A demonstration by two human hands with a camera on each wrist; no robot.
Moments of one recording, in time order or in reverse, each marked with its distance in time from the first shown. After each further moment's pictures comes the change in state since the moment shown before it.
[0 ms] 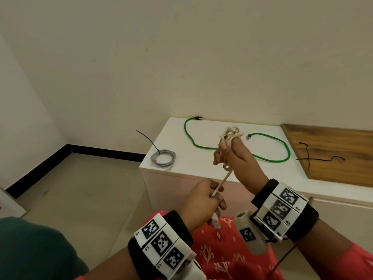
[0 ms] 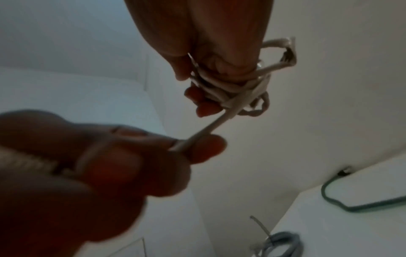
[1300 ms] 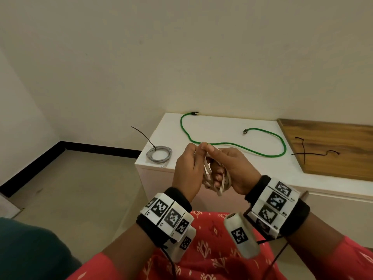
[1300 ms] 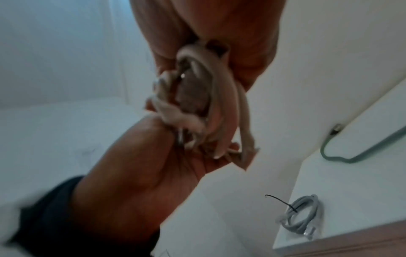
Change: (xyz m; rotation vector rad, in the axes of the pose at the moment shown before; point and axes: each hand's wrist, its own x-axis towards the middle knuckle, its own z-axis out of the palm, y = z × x) left_hand 0.033 0.010 -0.017 0.063 0.447 0.479; right_hand -0.006 -0.006 0.007 0.427 -0.178 0.347
